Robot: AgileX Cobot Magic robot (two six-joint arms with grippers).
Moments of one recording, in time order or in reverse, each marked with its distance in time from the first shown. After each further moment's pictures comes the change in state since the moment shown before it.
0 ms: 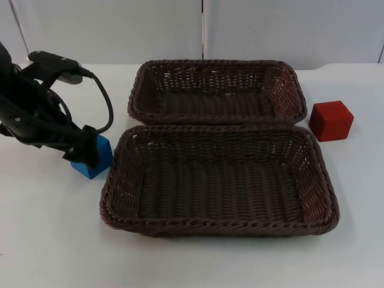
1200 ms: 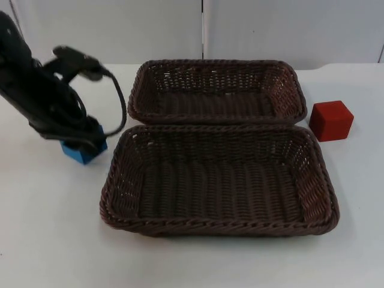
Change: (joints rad) right arm 0.000 0.000 0.000 0.000 0.000 0.000; left arm -0.036 0.020 -0.076 0.000 0.025 0.082
